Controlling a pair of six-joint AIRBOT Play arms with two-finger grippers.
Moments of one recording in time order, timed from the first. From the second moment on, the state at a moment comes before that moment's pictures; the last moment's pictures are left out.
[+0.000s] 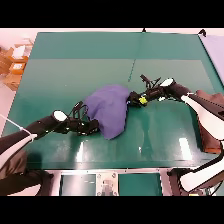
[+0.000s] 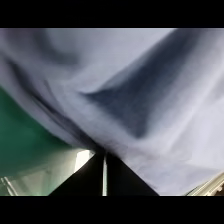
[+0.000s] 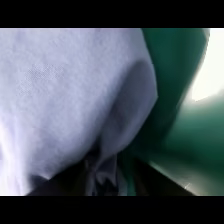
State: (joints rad) left arm -0.42 -1.33 0.58 0.52 -0.70 -1.37; right arm 0.10 -1.74 1.19 -0.66 1.10 1.20
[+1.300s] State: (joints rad) left arm -0.09 -1.09 1.47 1.10 -1.20 -1.52; right arm -0.21 -1.42 1.60 -0.77 1.30 1.30
